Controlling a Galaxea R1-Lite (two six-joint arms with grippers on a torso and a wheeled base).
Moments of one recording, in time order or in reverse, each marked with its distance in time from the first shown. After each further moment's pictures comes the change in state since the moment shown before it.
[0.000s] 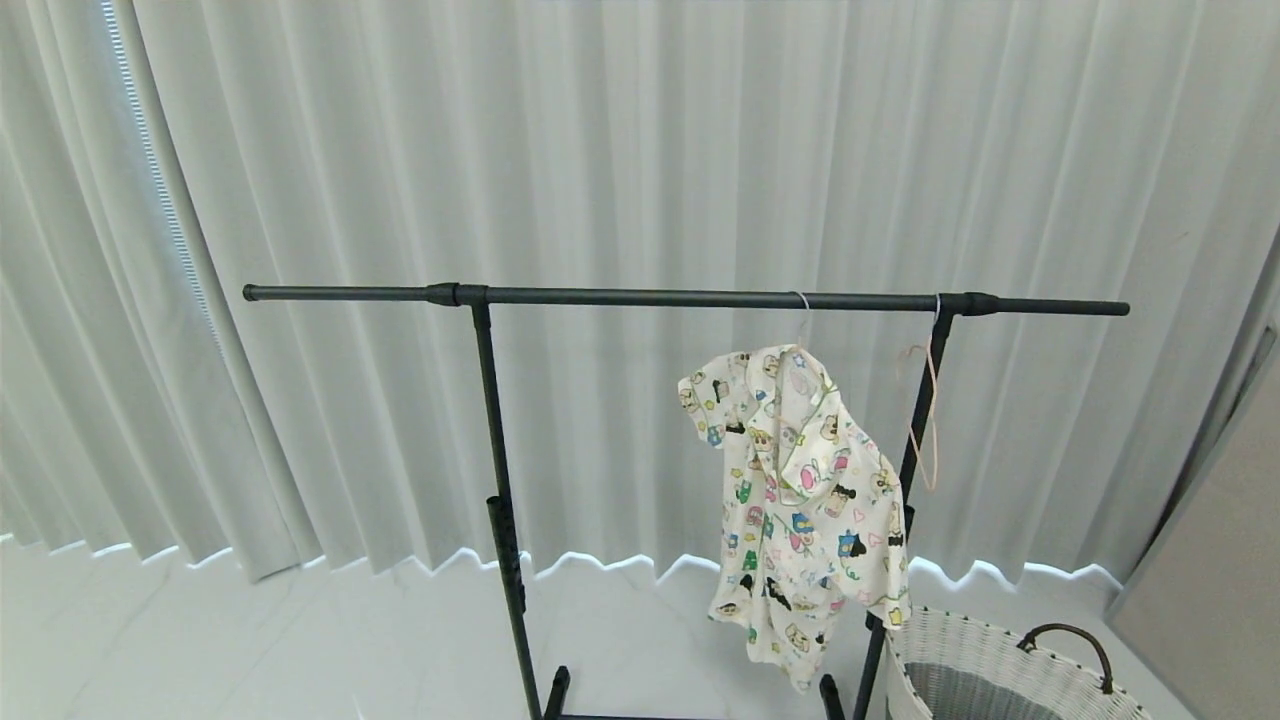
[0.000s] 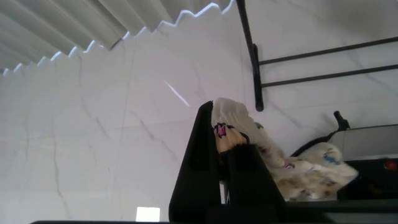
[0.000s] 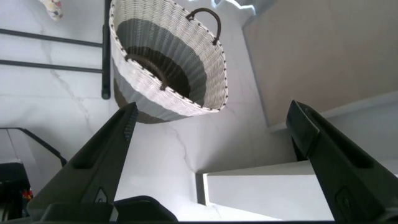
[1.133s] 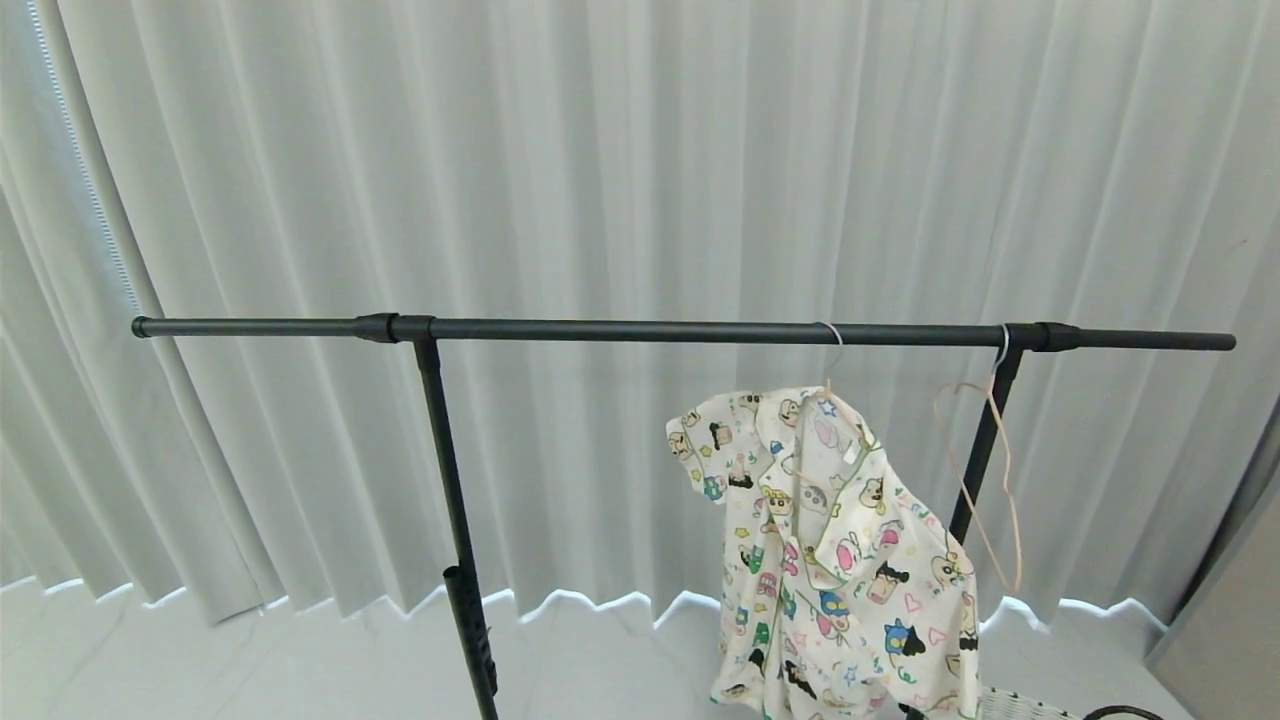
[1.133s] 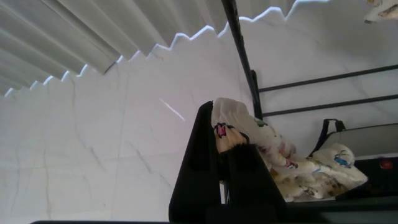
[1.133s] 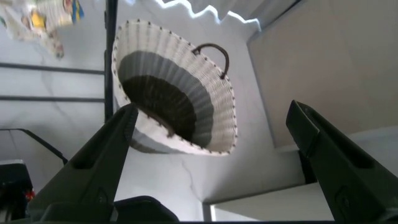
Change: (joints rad) left arm -0.021 -0.007 0.000 0.000 -0.002 0.002; right arm 0.002 0.006 0.001 0.000 0.001 0.030
